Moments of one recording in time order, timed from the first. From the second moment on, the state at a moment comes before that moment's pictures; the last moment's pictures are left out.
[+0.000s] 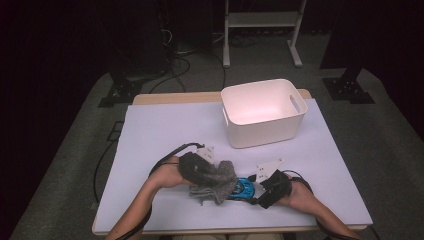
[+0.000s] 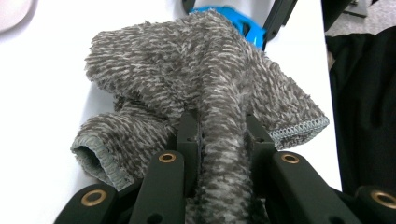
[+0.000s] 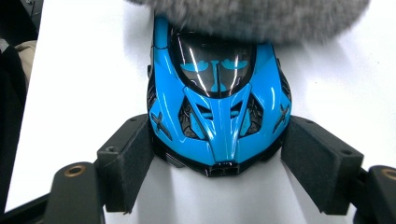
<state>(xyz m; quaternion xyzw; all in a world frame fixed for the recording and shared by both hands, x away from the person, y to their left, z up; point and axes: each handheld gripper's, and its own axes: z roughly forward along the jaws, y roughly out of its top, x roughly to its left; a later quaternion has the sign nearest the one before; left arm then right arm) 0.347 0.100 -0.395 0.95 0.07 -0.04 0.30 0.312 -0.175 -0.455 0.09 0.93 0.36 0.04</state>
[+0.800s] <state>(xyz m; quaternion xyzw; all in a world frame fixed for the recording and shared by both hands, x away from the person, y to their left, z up) 0.348 0.067 -0.388 0.96 0.03 -0.04 0.29 0.312 -0.173 -0.455 0.09 0.93 0.36 0.05</state>
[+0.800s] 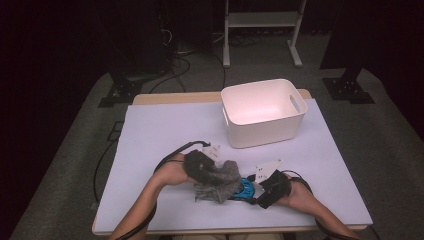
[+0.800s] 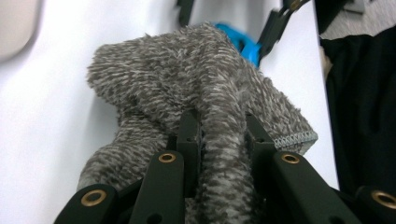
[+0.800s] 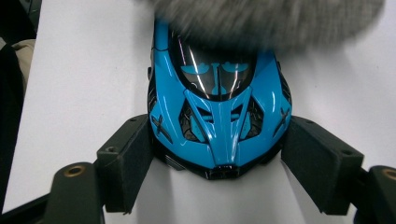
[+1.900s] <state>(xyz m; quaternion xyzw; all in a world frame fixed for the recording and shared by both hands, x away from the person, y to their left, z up) 0.349 0.099 -0.387 0.95 0.06 -0.04 0.30 0.313 -0.175 -0.456 0.09 0.93 0.36 0.04</state>
